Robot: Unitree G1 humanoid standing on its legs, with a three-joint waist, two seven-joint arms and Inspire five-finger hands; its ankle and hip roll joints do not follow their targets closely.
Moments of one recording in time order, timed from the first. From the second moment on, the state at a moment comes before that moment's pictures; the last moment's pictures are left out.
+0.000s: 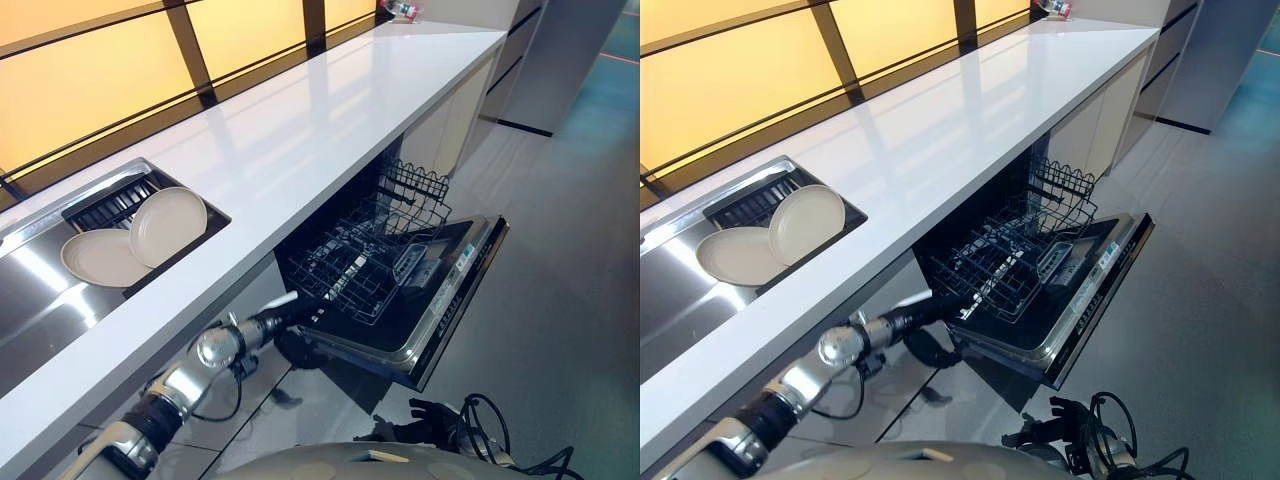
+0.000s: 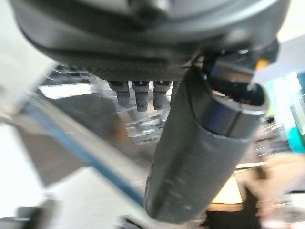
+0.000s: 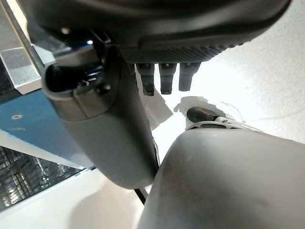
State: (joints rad) left arm -0.14 0.54 -0.49 0.16 -0.22 0.06 -0.46; right arm 0.00 -0.26 0.25 1.19 0.10 -0.05 0.05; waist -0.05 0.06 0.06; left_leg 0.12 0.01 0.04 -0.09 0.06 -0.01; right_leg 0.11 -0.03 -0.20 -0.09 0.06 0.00
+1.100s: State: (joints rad) left arm -0.56 0.95 -0.21 0.16 -0.78 0.32 -0.16; right arm 0.02 -0.27 0.29 1.21 0.18 -0.05 0.03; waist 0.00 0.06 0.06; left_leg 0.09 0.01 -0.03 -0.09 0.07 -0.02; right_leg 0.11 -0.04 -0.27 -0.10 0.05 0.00
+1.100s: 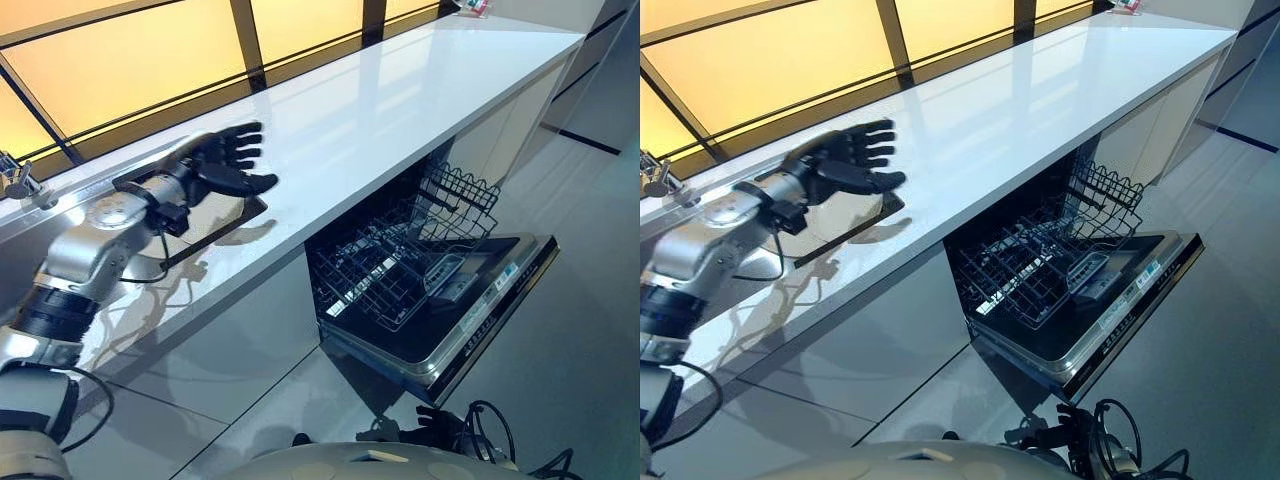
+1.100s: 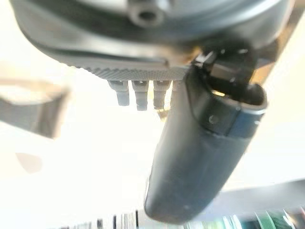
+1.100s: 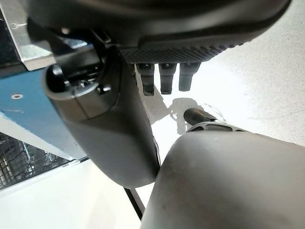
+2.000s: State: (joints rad) left arm -0.96 1.11 -0.45 0.53 -0.47 0.16 -0.11; right arm -0.01 -0.29 0.29 1.15 0.20 -0.11 0.01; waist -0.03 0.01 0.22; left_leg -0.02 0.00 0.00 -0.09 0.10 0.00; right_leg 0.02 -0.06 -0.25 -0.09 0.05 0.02
